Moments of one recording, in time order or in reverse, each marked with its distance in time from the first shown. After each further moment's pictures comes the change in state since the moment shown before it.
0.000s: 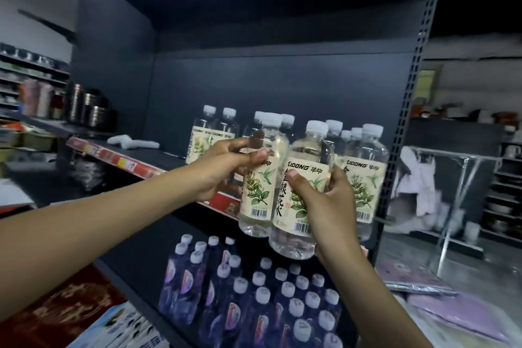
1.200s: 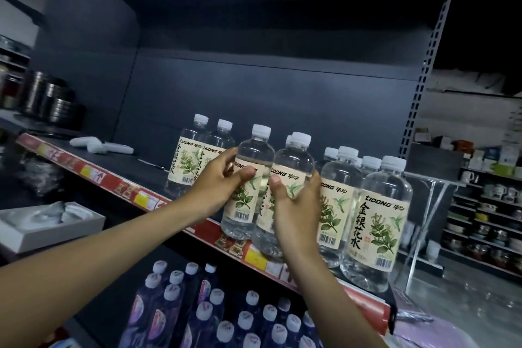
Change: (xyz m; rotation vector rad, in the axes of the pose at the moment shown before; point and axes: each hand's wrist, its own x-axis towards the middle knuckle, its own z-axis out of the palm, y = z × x) left_hand 0.070 -0.048 -0.025 0.103 0.109 0.297; right_hand 0.072 0.036 0.078 -0.303 0.132 -0.089
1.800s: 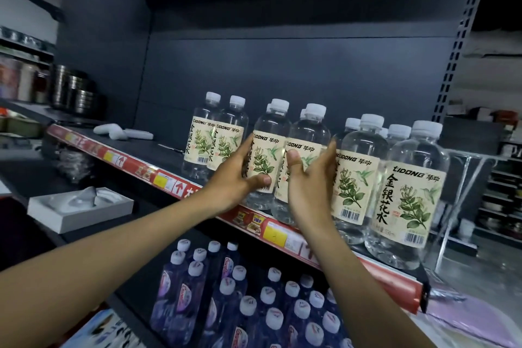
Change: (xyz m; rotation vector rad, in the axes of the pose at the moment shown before) left_hand -0.009 -0.031 0.004 0.217 -0.099 0.017; right_hand 0.016 0.027 0.011 -0.110 -0.056 -0.018
